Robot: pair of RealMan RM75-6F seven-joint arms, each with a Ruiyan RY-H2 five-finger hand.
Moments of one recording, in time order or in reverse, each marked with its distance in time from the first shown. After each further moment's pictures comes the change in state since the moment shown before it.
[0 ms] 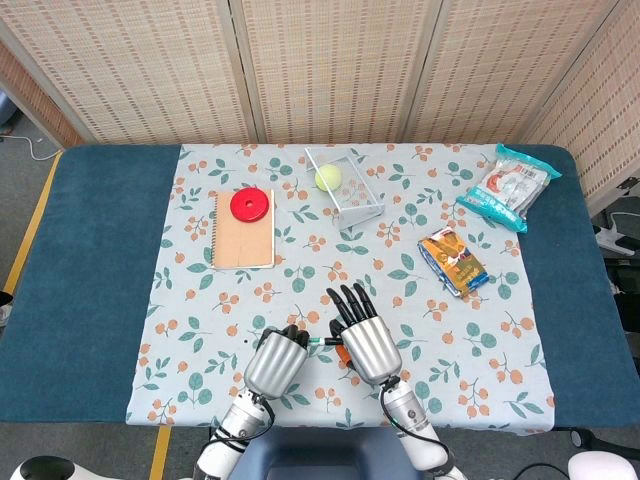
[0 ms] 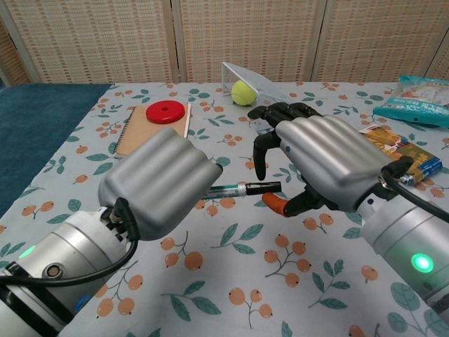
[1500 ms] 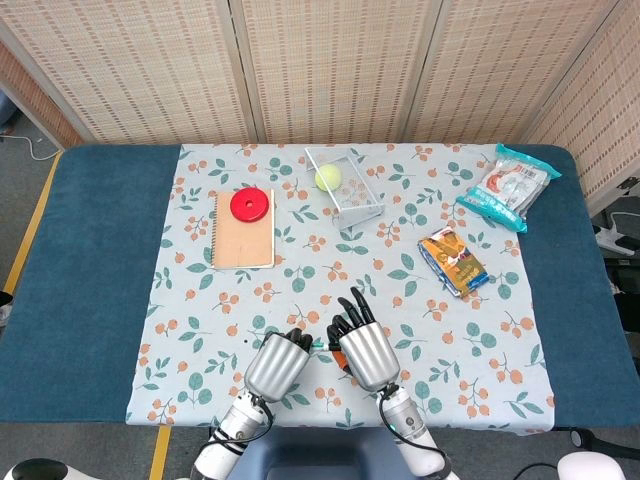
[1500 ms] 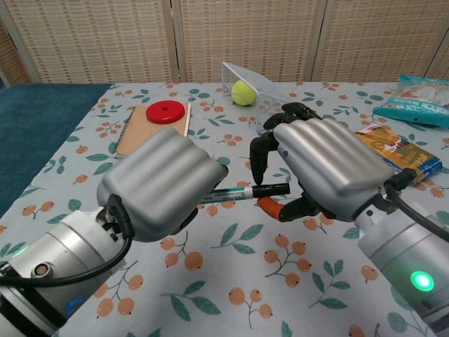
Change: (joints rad) left arm 0.017 0.021 -0.009 -0.024 0.043 -0.037 -0.094; right arm 0.000 -0.038 -0.042 0.054 -0.054 0.069 0.053
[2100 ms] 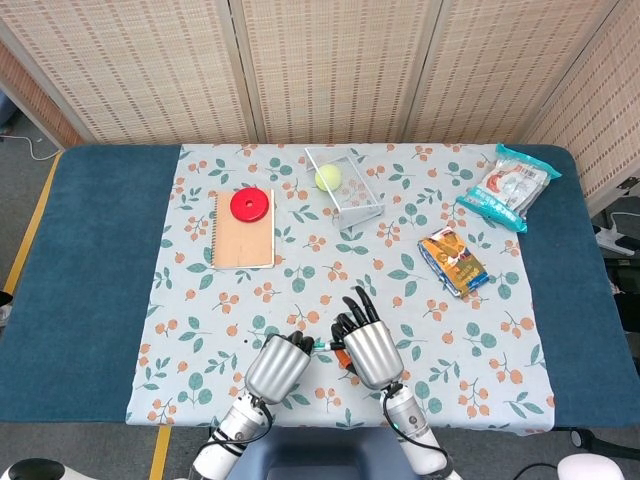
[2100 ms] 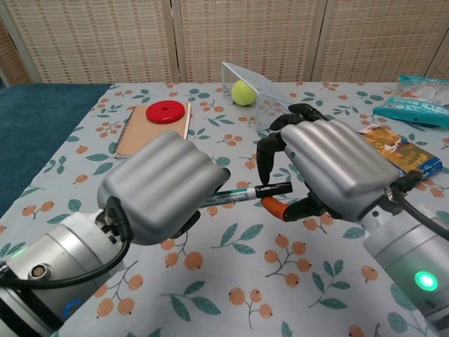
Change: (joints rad) left arm 0.003 0.015 0.006 -0.016 -0.007 -0.023 -0.010; right arm -0.010 -0.007 0.003 0.041 -0.010 0.019 0.028
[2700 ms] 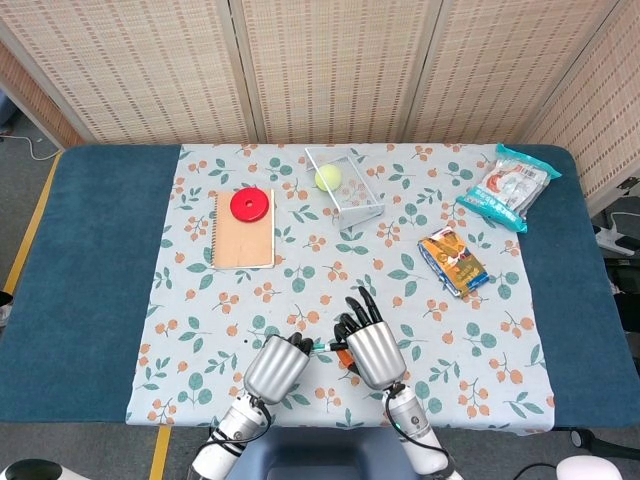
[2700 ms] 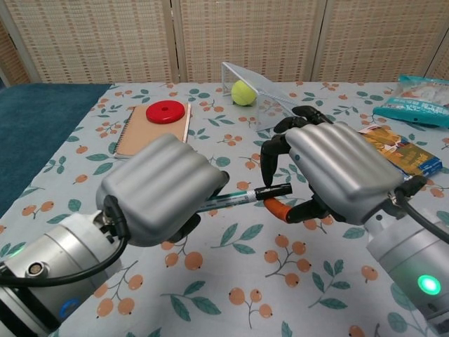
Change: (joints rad) left arm 0.006 0.010 -0.003 -0.026 -0.037 -0.017 -0.017; right arm -0.009 -0.010 -0.002 0.036 -0.013 0.019 0.032
